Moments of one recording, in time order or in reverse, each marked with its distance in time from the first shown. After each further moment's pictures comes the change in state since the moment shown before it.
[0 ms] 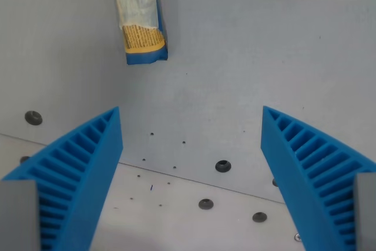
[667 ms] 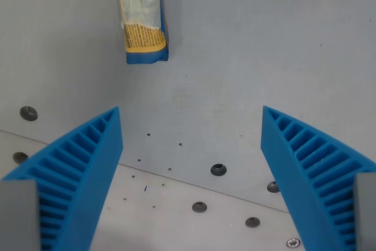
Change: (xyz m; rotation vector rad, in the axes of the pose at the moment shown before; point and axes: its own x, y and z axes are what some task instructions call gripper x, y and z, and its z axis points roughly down) arm 0.002 0.000 0.005 0.001 -0.001 -0.040
